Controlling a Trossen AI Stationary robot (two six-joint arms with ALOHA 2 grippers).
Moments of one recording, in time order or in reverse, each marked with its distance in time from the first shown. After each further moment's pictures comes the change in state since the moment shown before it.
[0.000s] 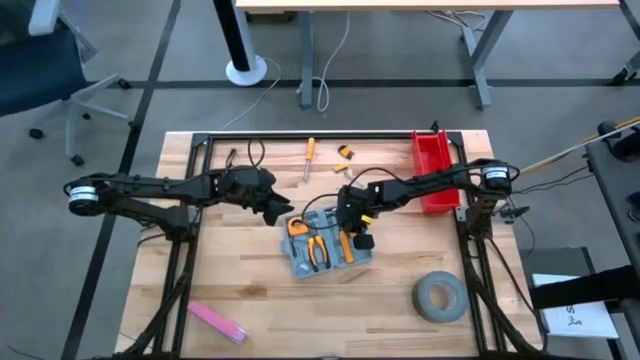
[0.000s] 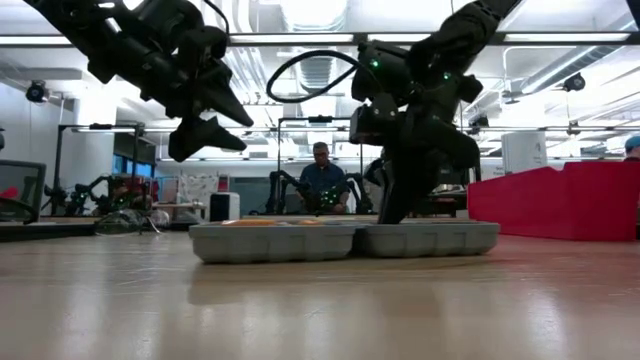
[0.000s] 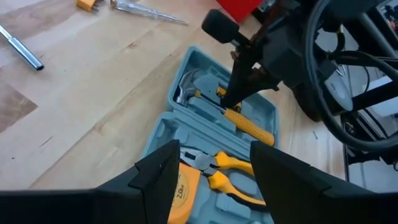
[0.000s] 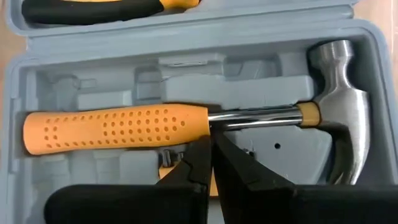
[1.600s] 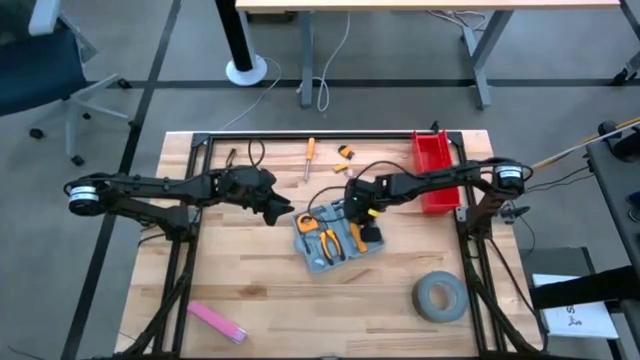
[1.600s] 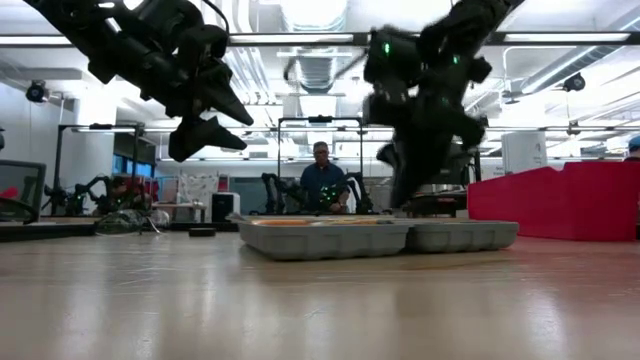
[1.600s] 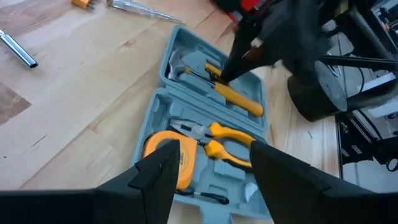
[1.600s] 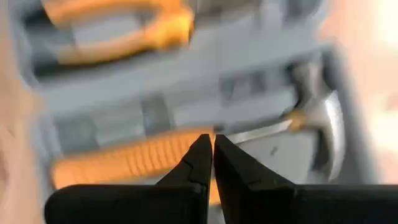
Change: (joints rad) left arm 0.000 0.001 0.000 0.005 0.011 -0.011; right arm -0.029 -0.120 -0.007 -0.090 0.046 -0.013
